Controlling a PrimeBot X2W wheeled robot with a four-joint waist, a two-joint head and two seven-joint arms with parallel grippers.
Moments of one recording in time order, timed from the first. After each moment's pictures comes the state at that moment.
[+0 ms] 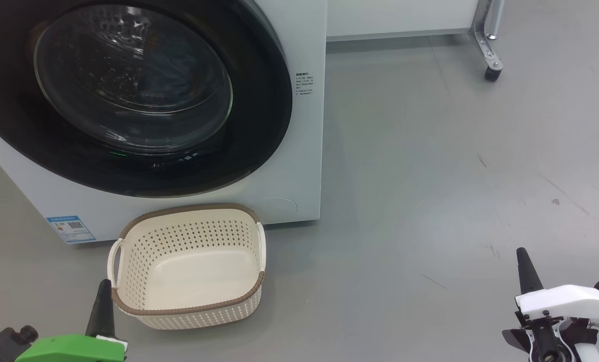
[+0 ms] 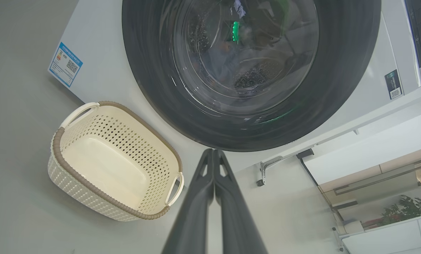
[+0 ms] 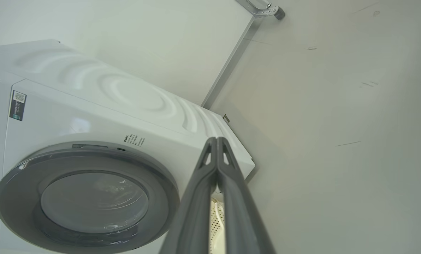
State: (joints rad) left arm 0.03 0.04 0.00 0.24 -1.17 -0.13 -0.05; right arm -0.03 -0.05 -0.04 0.31 1.15 0.11 -0.01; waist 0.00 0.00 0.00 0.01
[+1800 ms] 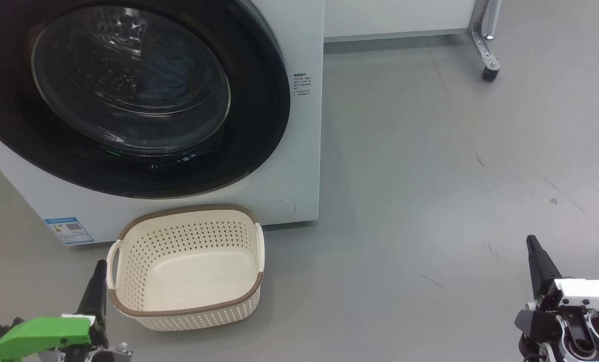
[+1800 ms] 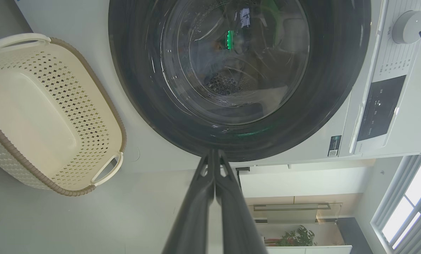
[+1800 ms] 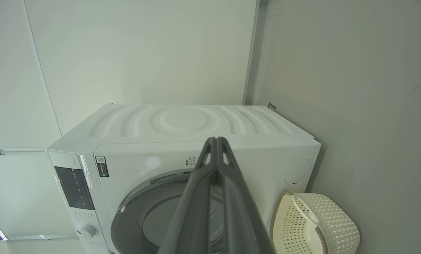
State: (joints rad) left arm -0.05 0.06 0.02 0.28 -1.65 -0.13 0.06; right arm -0.06 -0.04 -0.14 0.28 1.60 0.12 0.11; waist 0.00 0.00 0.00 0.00
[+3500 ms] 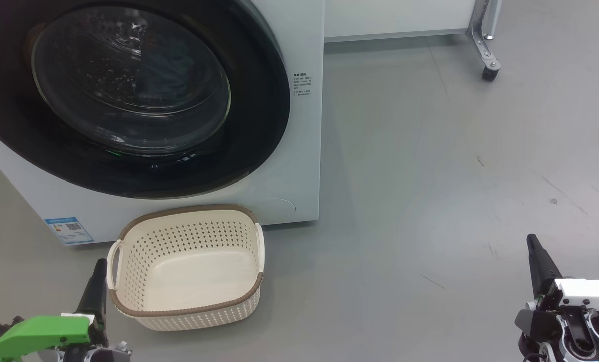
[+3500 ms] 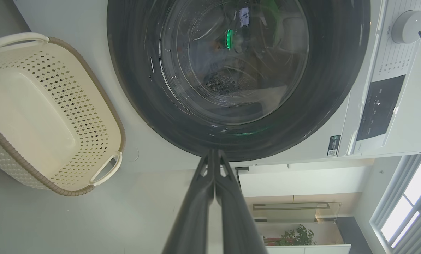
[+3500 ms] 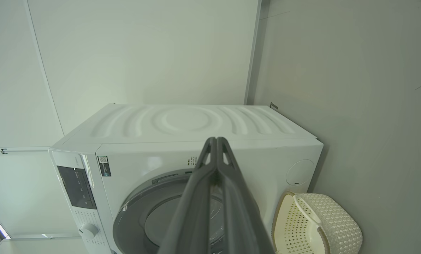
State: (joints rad) left arm -0.06 0.06 0.03 0.28 -1.65 -0.13 0.07; right arm -0.06 -0.04 -0.14 0.28 1.60 0.12 0.11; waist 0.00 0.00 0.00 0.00
